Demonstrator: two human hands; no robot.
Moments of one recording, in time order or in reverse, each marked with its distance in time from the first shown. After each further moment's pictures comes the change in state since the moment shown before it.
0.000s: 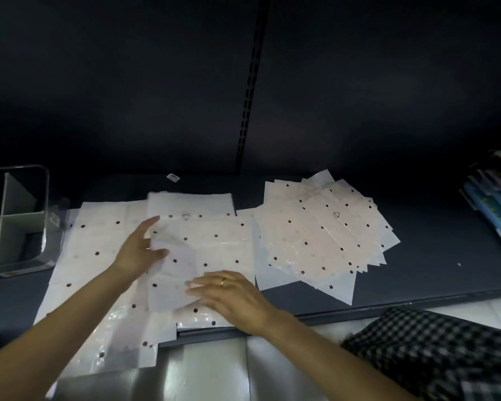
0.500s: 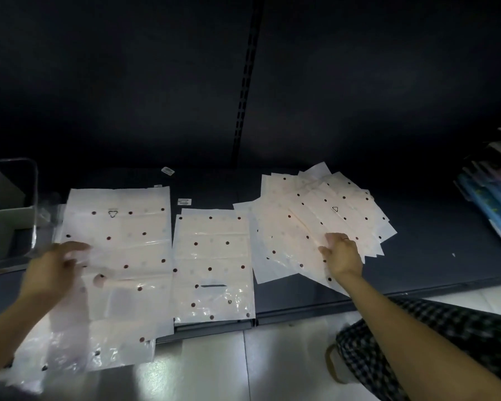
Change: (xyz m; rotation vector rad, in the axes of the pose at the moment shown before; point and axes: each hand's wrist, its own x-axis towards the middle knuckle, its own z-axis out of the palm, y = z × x) left_hand 0.027 -0.099 -0.103 0.708 0.343 0.136; right_hand -0.082 0.142 -0.098 -0.294 0.208 1.137
